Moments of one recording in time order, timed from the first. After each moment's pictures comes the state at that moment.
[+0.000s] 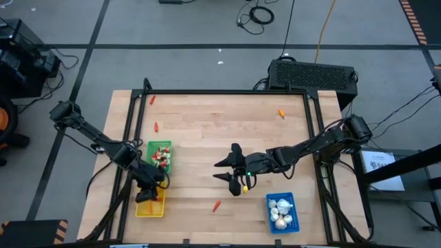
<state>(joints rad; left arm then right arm) -0.56 0.93 0.45 -0.42 0.36 -0.89 0.29 1.64 1.04 0.29 0.23 0.38</state>
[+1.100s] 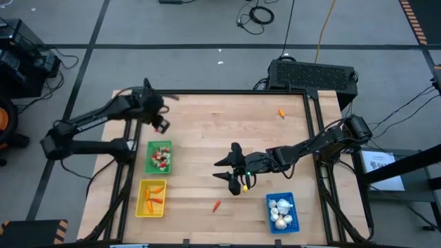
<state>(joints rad) 0.60 1.02 0.86 -1.03 -0.11 -0.27 0.28 1.64 1.04 0.28 0.24 0.37</state>
